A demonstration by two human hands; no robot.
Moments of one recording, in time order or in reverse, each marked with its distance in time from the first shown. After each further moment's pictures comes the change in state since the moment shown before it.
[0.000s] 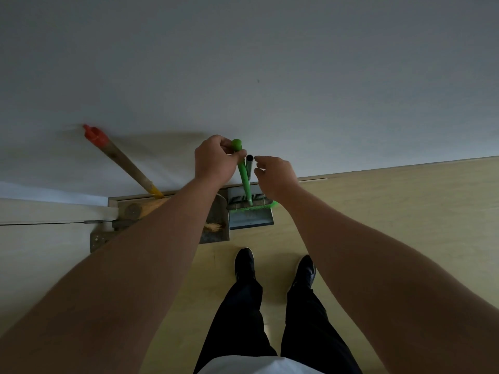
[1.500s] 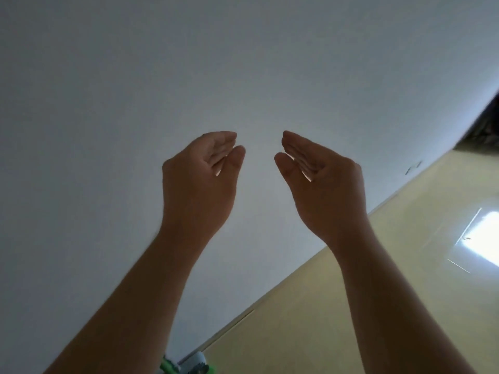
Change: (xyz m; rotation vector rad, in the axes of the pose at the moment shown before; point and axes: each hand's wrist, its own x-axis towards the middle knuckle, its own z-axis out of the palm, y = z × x) left_hand -0.301 0.445 -0.062 -0.424 0.045 1.076; right_hand -0.369 0.017 -0.409 0.391 1.205 -0.394
